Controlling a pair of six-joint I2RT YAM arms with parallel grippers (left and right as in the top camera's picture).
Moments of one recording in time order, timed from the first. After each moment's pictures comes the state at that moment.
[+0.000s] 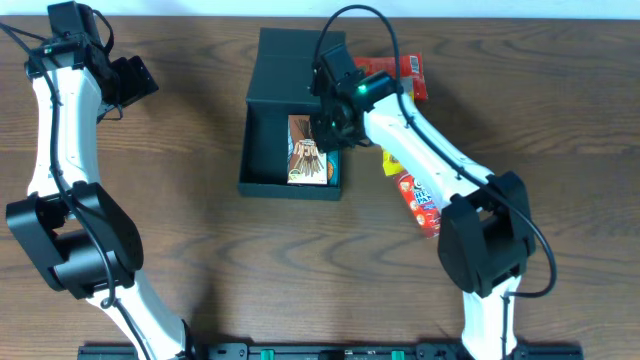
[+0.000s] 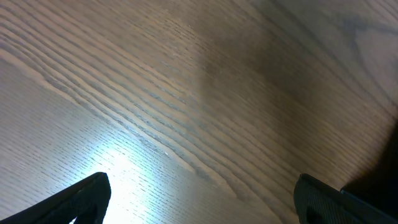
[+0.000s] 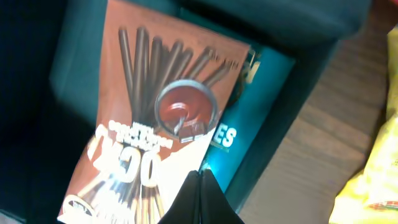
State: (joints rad) left arm 0.26 2.00 1.83 -0.99 -0.01 -0.31; right arm 0.54 2.10 1.79 -0.95 -0.10 0.23
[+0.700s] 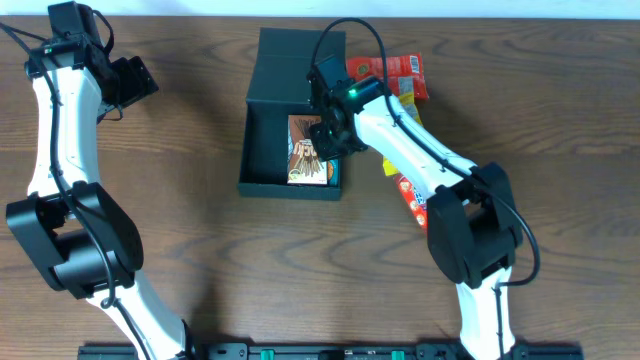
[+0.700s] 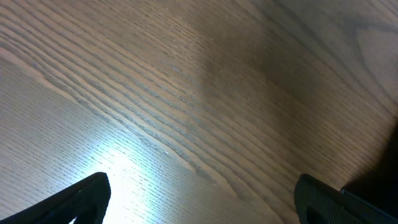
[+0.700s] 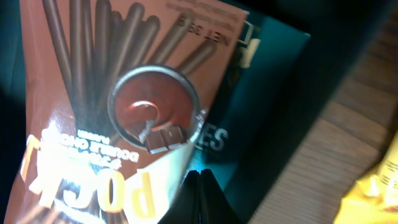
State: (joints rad) left arm 0.26 2.00 1.83 -1.00 -0.01 -0.31; right arm 0.55 2.17 1.79 -0.97 -0.07 0.24
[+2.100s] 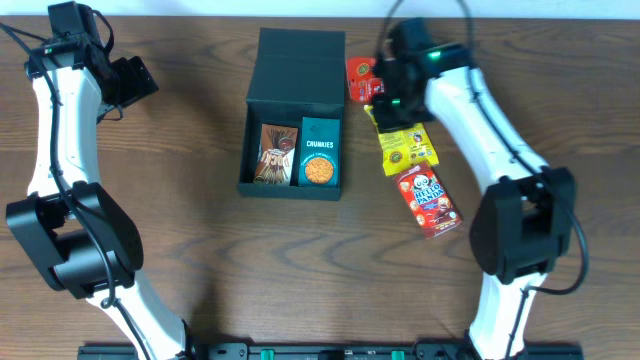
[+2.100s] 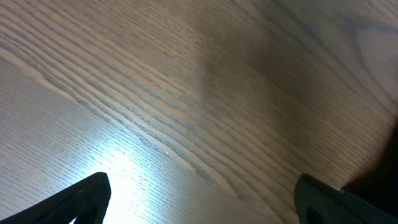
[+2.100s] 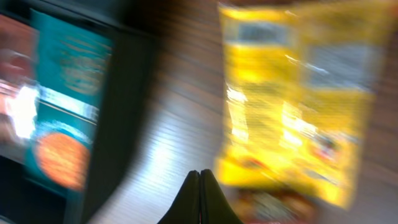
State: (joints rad) left arm 0.26 2.00 1.83 -0.99 -0.01 -0.31; right arm 0.26 2.09 1.84 -1.13 -0.15 0.03
